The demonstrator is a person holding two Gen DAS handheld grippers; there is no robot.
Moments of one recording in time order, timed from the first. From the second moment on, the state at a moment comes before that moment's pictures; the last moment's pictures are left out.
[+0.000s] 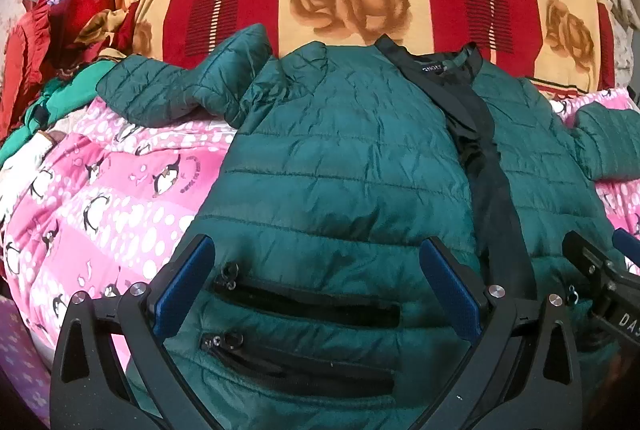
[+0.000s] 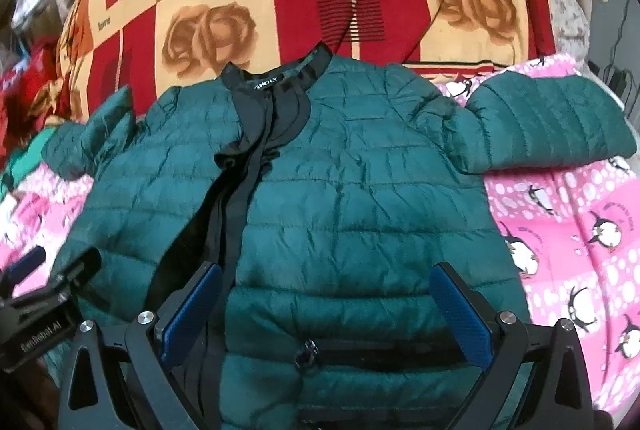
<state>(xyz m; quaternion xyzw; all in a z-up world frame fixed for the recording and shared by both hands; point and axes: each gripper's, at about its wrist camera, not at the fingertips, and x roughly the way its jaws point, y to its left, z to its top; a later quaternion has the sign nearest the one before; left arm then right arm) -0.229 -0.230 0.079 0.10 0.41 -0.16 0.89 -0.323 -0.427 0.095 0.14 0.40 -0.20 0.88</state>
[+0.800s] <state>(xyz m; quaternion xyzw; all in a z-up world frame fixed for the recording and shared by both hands) -0.183 -0.227 0.074 0.10 0.41 -0.14 0.89 -0.274 -0.427 0.084 0.13 0.41 -0.20 0.88</state>
